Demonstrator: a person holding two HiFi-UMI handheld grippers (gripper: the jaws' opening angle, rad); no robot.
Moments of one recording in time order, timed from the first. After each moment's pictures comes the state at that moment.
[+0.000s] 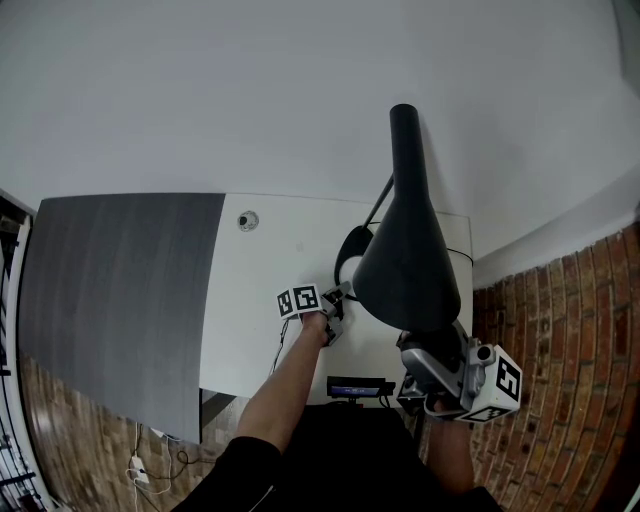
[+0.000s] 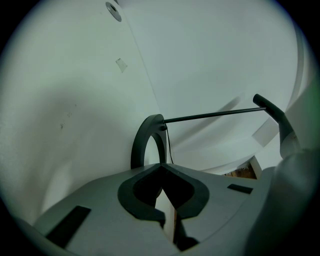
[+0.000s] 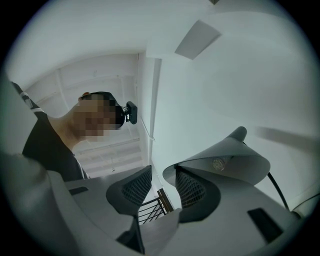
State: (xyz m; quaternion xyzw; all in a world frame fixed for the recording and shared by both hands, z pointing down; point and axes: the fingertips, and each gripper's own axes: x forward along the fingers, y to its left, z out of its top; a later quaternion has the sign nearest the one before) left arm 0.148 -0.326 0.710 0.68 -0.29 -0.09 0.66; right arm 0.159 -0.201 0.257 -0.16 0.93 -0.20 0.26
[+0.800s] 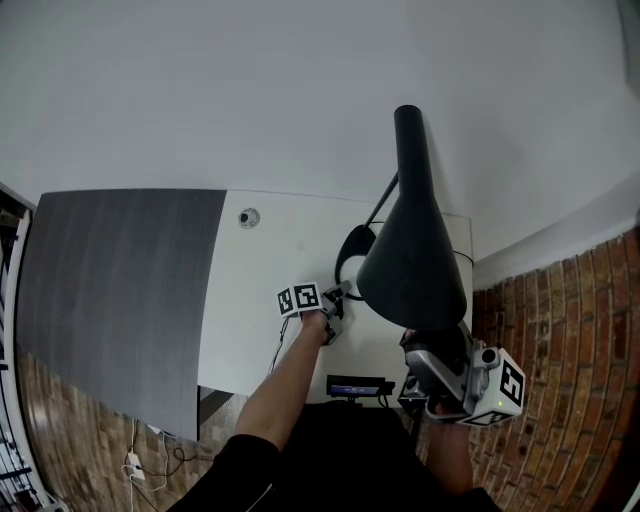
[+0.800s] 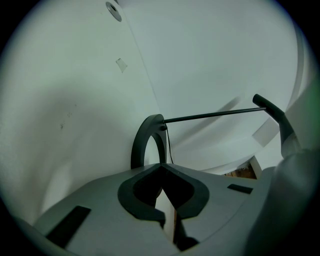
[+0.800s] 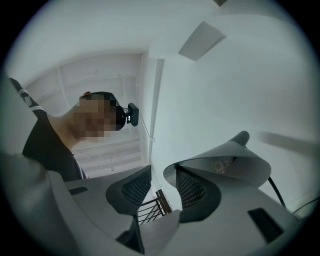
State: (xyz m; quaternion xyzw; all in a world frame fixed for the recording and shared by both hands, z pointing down) left arm 0.147 -0.326 0.710 0.68 -0.29 -0.09 0.66; right arm 0.159 -0.200 0.248 -0.16 0.93 -0.19 0.26
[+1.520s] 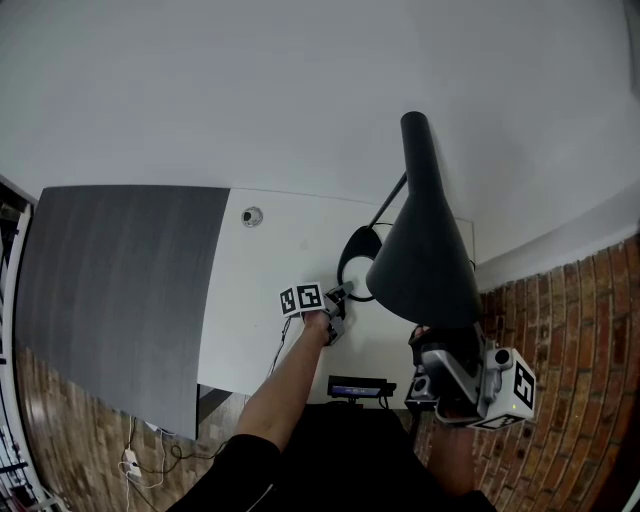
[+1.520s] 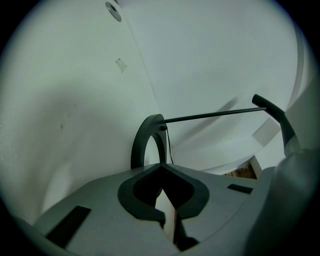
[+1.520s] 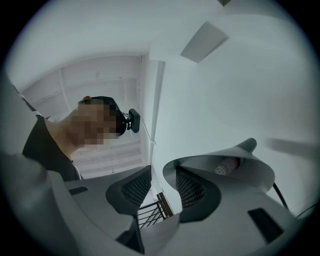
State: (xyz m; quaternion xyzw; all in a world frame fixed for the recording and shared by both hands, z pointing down) left arm 0.149 -0.327 0.709 0.68 -0.29 -0.09 0.66; right arm 0.161 -0.205 0.223 -0.16 0.93 -0.18 0.28
